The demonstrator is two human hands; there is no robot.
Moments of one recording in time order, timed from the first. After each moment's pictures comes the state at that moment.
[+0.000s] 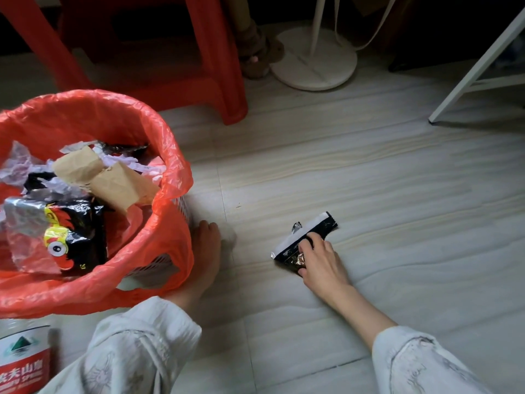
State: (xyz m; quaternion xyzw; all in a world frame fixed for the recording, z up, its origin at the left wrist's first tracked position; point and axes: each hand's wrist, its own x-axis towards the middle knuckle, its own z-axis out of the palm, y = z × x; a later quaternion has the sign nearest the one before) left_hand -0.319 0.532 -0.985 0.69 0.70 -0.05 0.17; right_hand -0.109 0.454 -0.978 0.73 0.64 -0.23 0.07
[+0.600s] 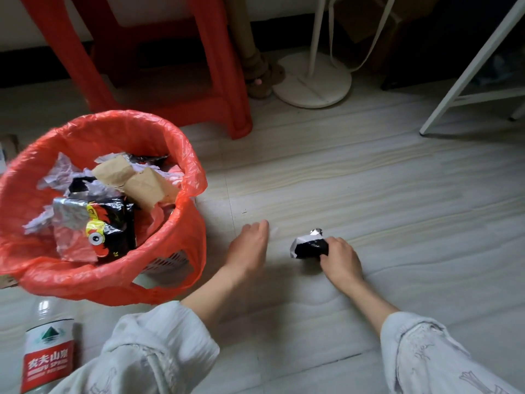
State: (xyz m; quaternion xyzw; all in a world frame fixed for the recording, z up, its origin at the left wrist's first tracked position) left_hand -0.270 0.510 -0.933 0.80 0.55 -0.03 0.23; right_hand -0.095 0.457 -0.961 0.83 0.49 -0.25 -0.03
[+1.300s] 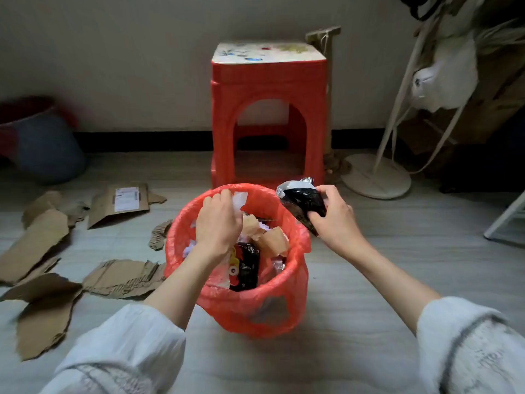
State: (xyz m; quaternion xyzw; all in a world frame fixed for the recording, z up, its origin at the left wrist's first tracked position) left_hand -0.440 0.570 -0.761 0.68 0.70 0.21 0.04; right_hand -0.238 0.552 -0.745 0.65 0.62 -0.26 -0.36
